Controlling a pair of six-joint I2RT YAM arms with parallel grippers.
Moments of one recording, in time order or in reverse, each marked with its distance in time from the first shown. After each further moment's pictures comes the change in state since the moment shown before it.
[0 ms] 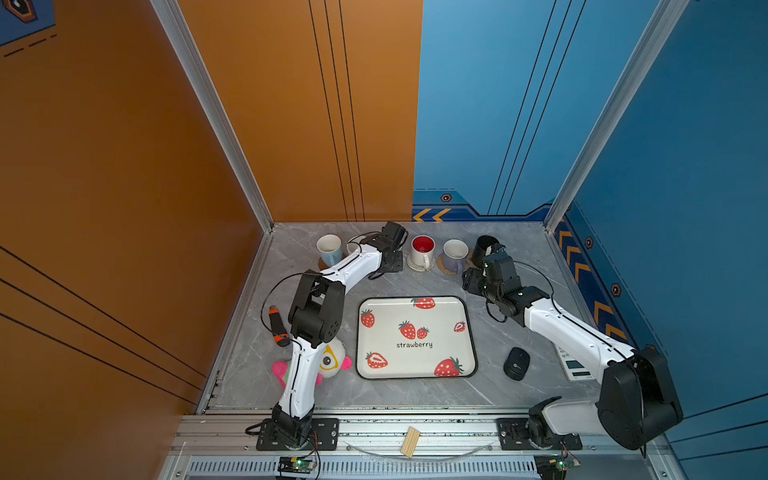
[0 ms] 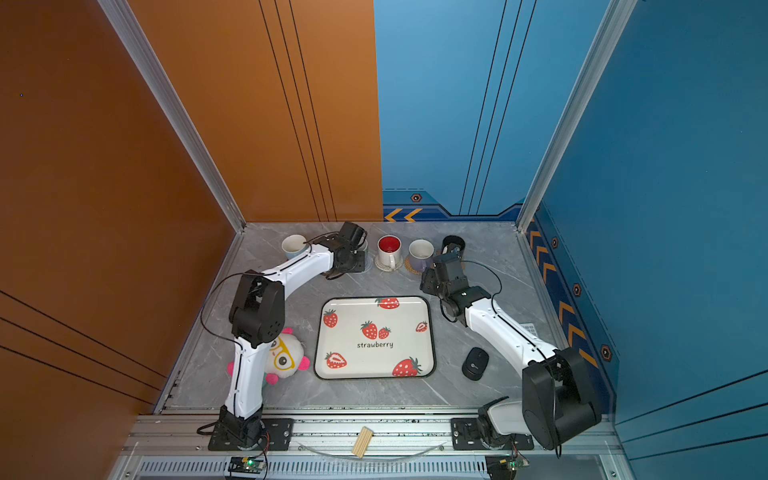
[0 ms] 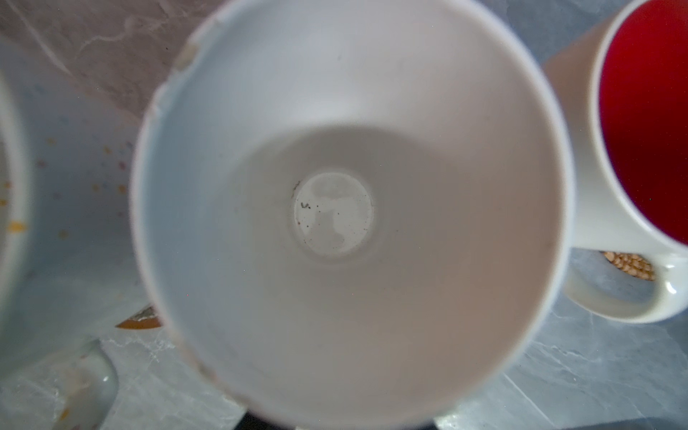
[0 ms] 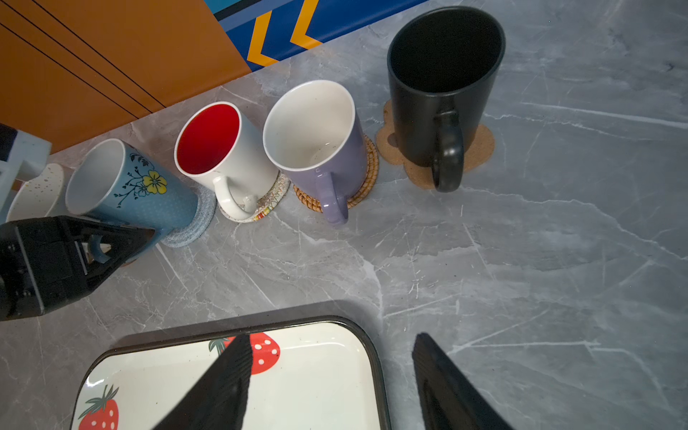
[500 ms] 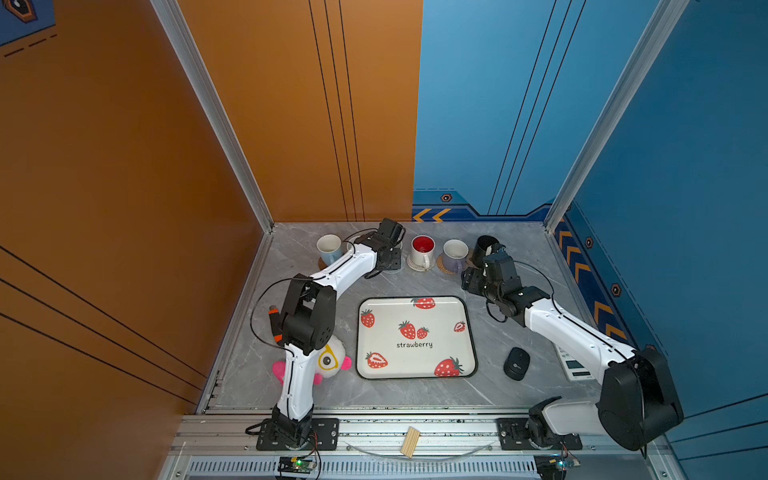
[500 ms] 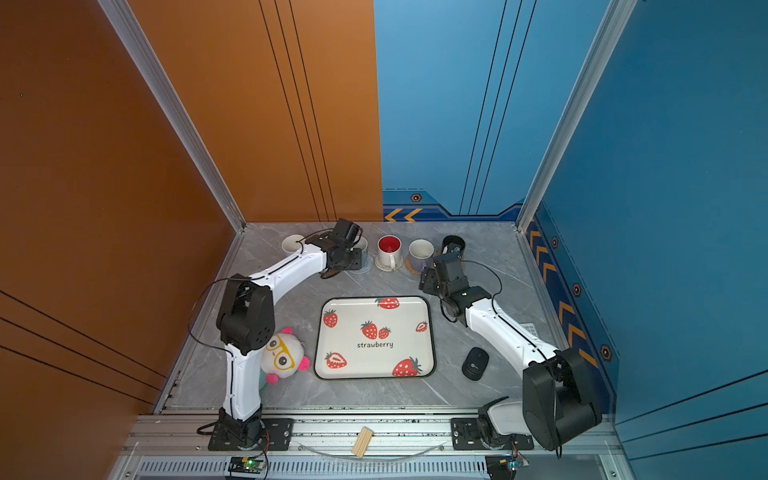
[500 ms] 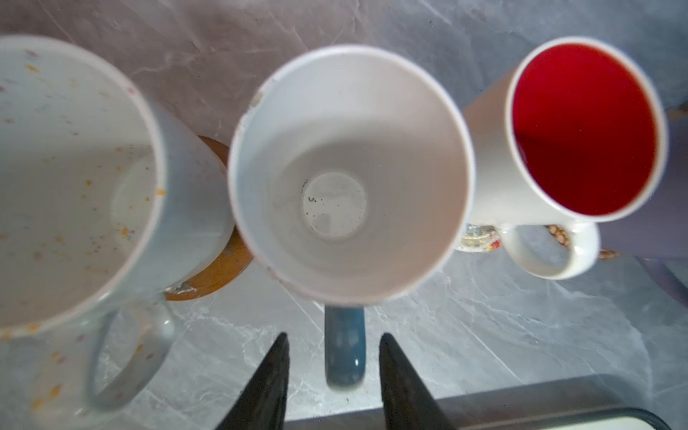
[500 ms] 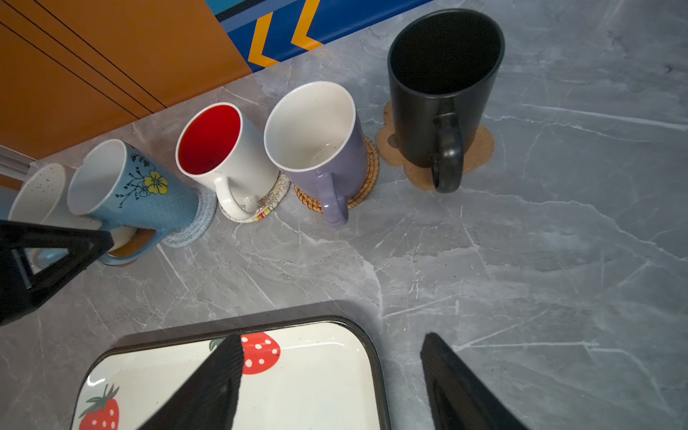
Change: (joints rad) left arm -0.002 -0.149 -0.081 0.004 -0.001 0.024; right arm 0.000 -0.016 -0.003 -0.002 0.000 -0.004
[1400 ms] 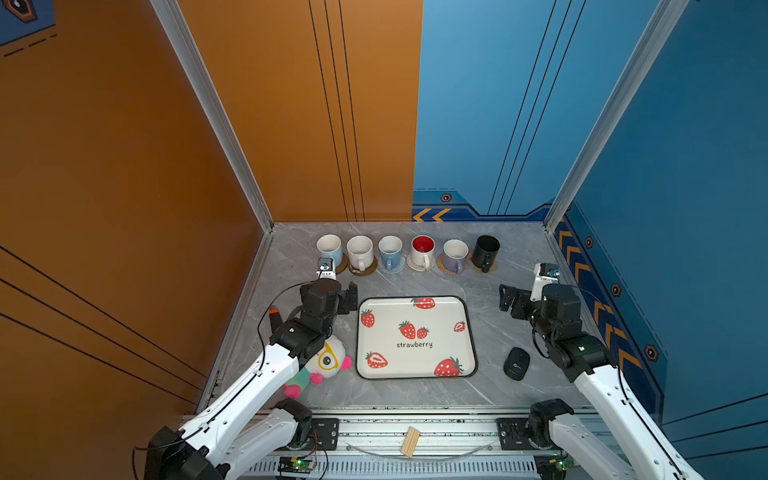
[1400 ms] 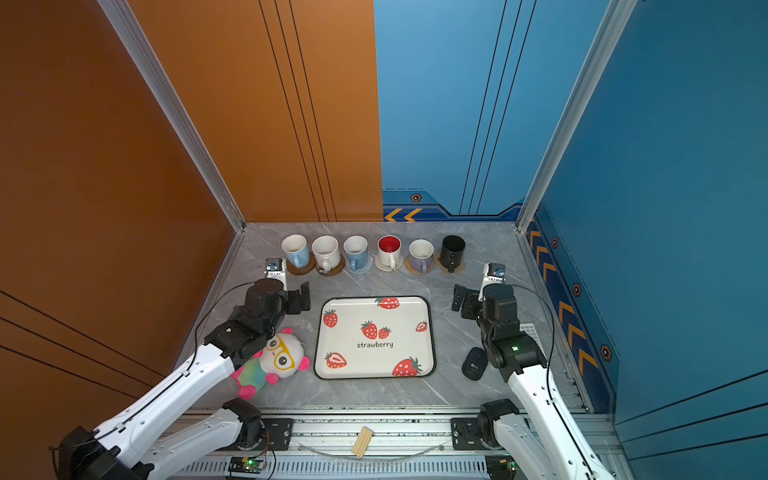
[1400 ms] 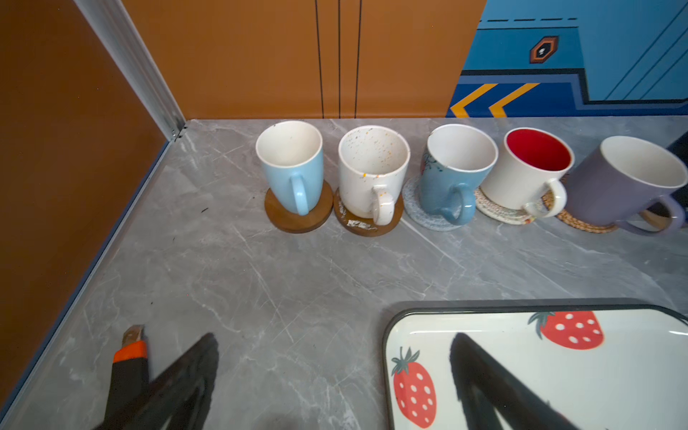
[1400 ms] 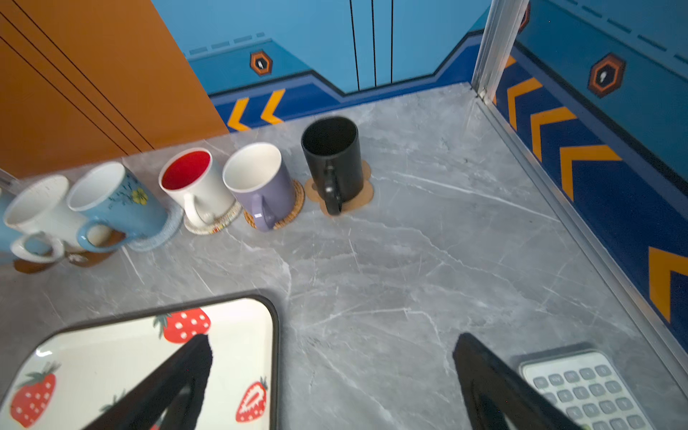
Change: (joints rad) left arm 0.008 -1.110 -1.075 0.423 -0.340 0.187; right arm -0.183 -0.583 -0.264 -0.149 0.005 -0.283
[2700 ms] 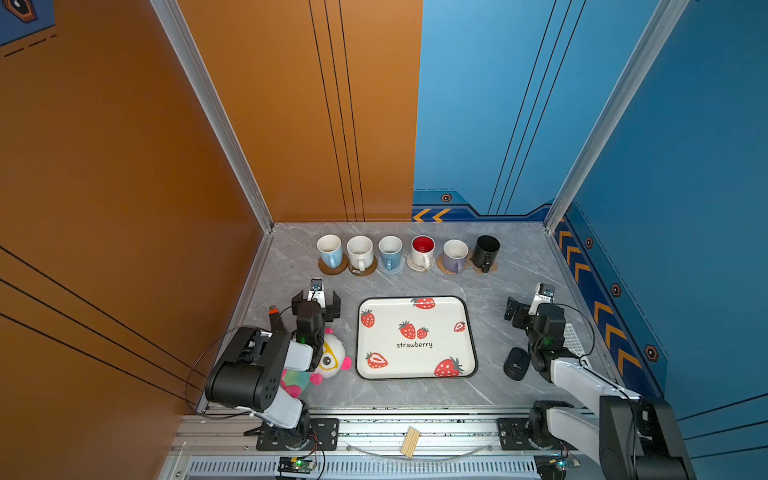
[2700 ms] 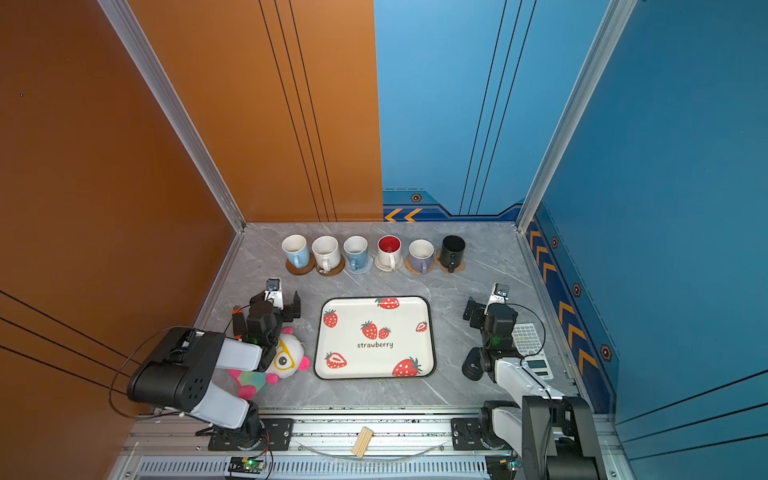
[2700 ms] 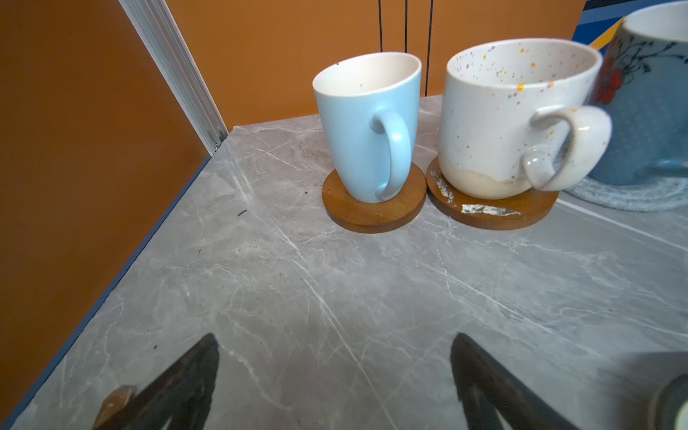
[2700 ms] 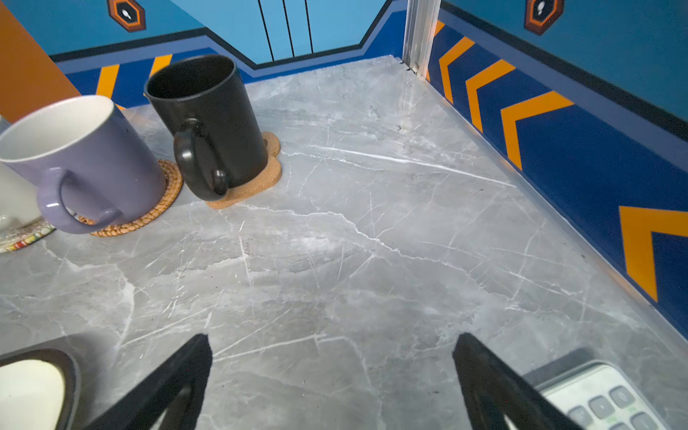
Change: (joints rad) left arm 0.338 0.645 -0.410 1.260 0.235 0.321; right arm -0.229 0.382 -0.399 0.859 -0.008 -0.111
